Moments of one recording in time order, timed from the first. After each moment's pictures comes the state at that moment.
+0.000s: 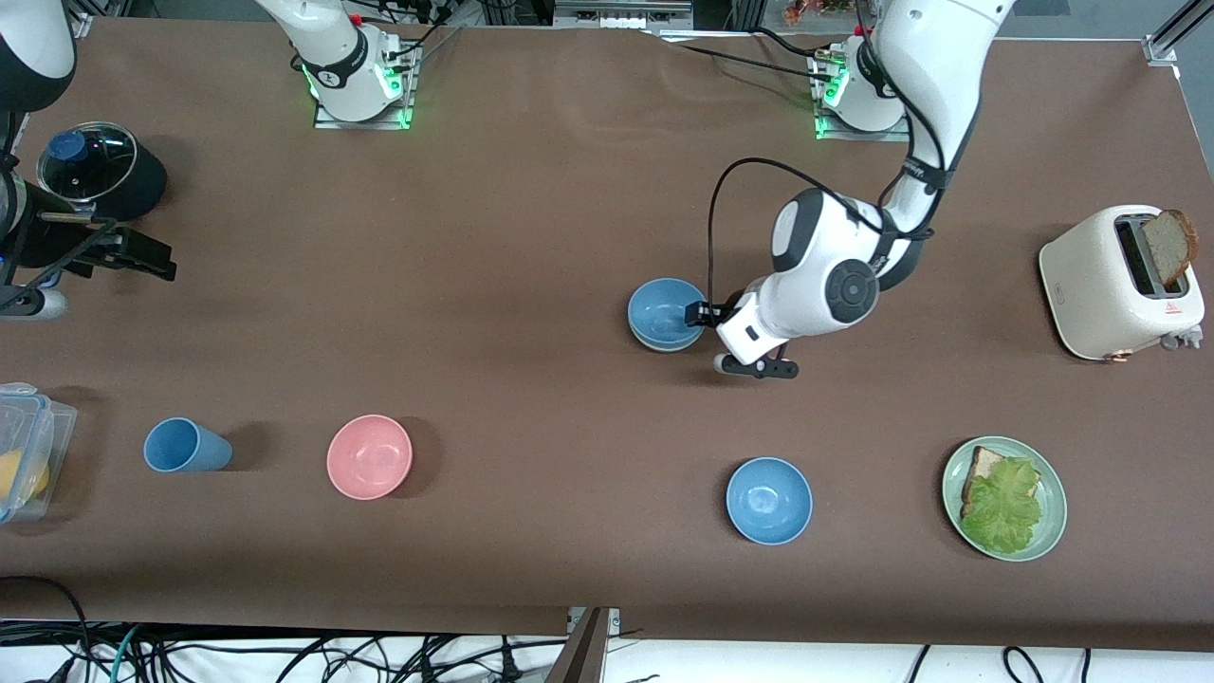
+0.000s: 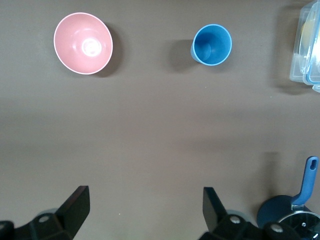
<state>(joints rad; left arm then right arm) -0.37 0.48 -0.06 -1.85 -0.47 2.23 -0.13 -0.10 0.18 0.12 -1.45 -0.06 1.54 0.03</state>
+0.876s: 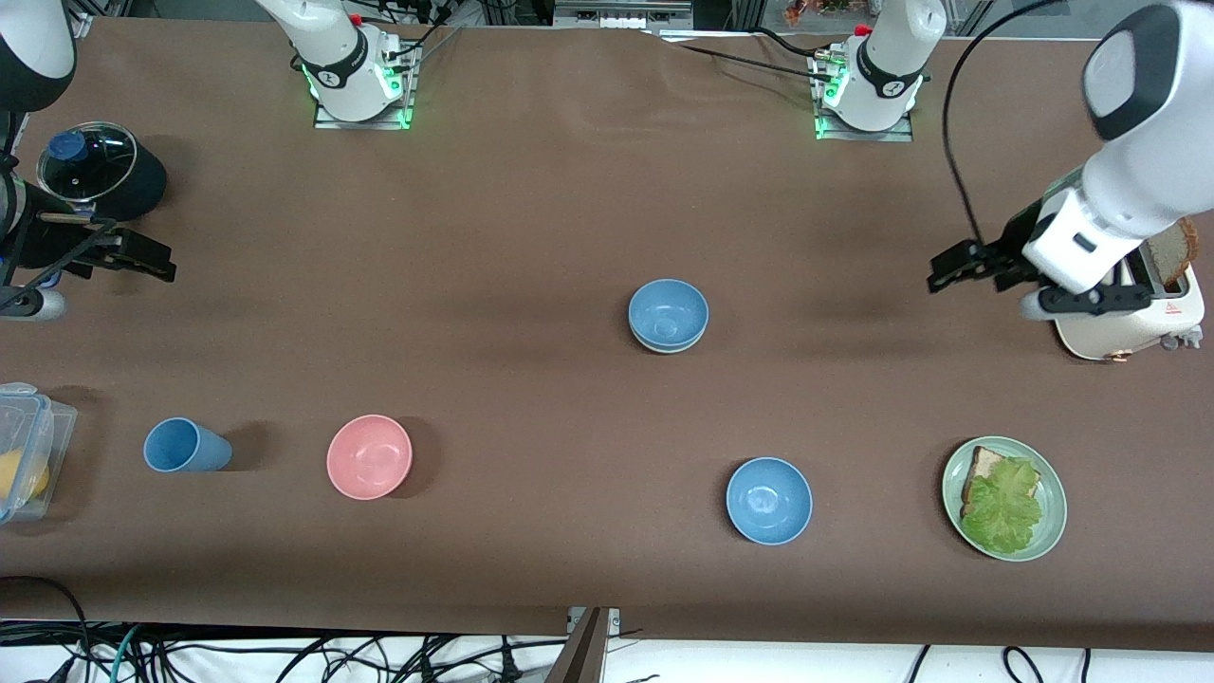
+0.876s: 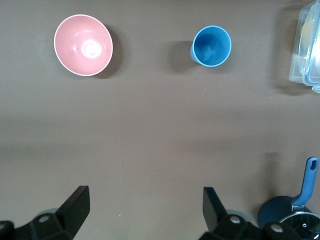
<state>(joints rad) -0.19 0.01 0.12 -1.80 -0.07 1.74 -0.15 -0.10 0.18 0.12 -1.45 -0.06 1.54 0.03</state>
